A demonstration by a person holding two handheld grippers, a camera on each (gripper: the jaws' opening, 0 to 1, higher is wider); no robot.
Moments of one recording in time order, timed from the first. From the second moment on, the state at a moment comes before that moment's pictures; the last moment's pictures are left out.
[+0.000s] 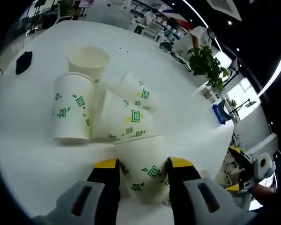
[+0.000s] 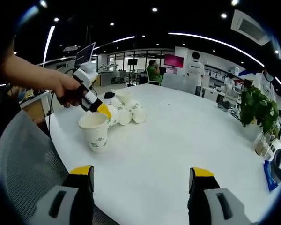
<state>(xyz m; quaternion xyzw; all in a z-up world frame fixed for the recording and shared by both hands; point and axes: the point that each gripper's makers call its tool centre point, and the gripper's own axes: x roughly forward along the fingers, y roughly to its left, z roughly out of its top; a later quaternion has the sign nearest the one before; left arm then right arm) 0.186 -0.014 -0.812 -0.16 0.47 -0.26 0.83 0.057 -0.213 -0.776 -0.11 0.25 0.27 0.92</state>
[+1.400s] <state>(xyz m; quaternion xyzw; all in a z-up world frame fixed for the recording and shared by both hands) 0.161 -0.002 -0.746 -0.10 0.41 -0.33 0.85 0.058 -0.212 -0.775 -0.10 0.25 0.27 0.92</state>
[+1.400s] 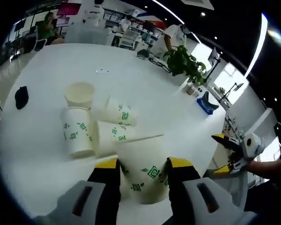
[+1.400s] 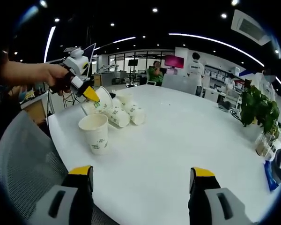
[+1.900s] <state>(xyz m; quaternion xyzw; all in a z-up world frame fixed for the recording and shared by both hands) 0.156 -0.005 -0.715 -0.11 0.36 -0.35 0.86 0.056 -0.203 -0.767 -0.08 0.24 0.28 0.93</state>
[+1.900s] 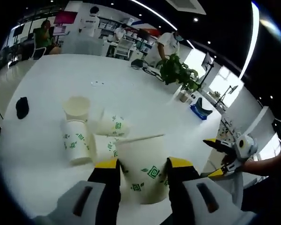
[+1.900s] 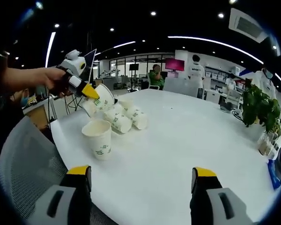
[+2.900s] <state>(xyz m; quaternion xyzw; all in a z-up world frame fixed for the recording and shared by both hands) 0.129 -0.055 -0.717 -0.10 0.32 -0.43 0.84 0.056 -0.203 -0.768 -0.09 0.24 0.28 0.93</state>
